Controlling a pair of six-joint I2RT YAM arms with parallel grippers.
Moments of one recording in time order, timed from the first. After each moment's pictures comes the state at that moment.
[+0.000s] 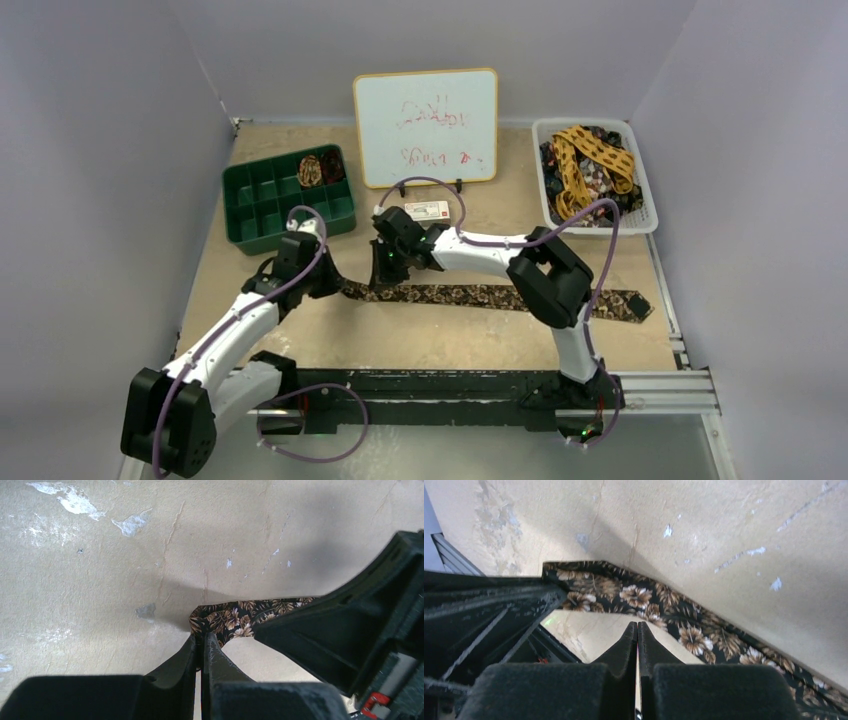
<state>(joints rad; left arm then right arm) -0.30 0.97 0.50 -0.37 0.07 -0.57 0.94 2.01 1.39 -0.31 -0.25 0.80</state>
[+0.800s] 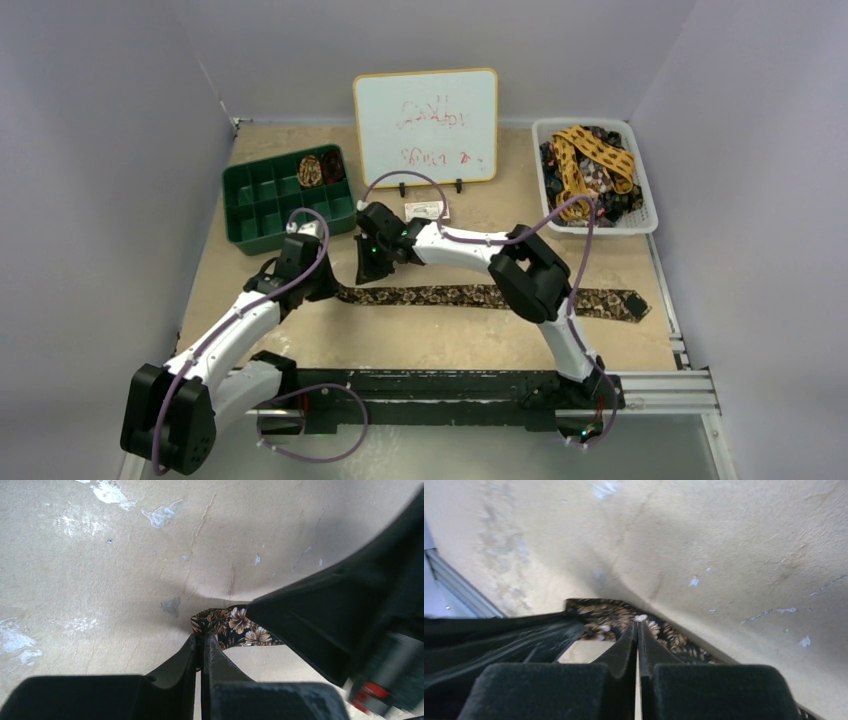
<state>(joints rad) -0.31 0.99 0.50 -0.41 0.00 -0.54 0.97 2.18 1.60 -0.38 -0.21 0.79</state>
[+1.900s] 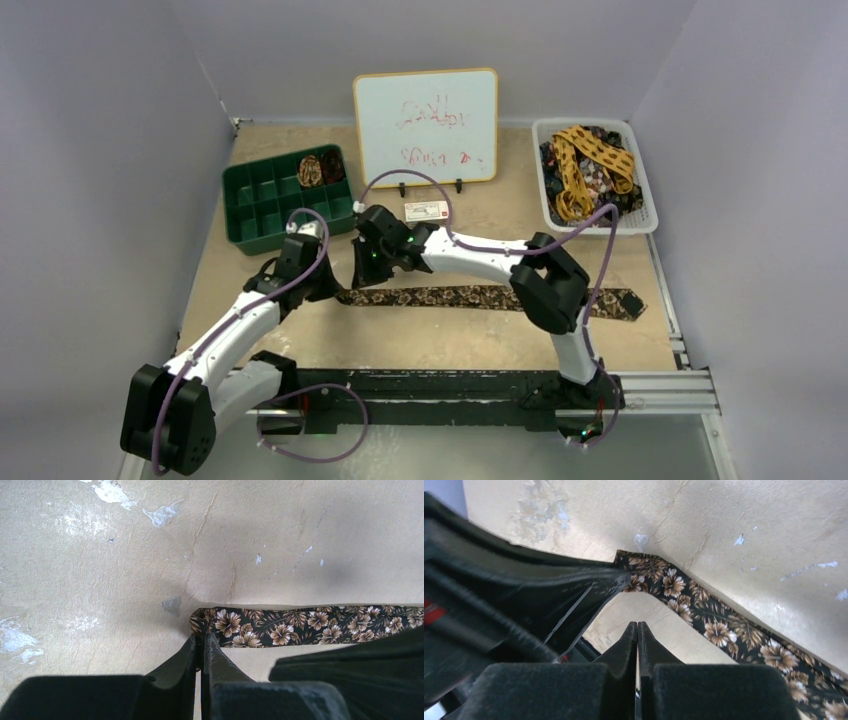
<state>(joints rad) -0.31 0.99 0.50 -0.42 -0.01 -0.54 1.01 2.05 1.54 -0.37 -0.21 0.78</state>
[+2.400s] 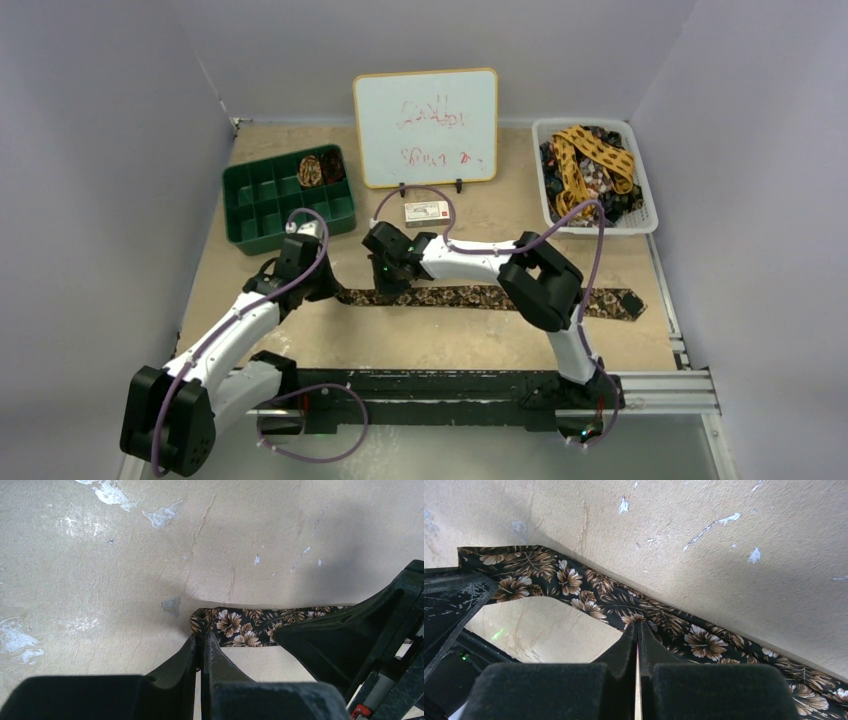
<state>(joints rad) -0.31 0.98 0.50 -0.42 -0.01 -0.54 1.01 2.06 1.44 -0.45 -0.07 0.78</state>
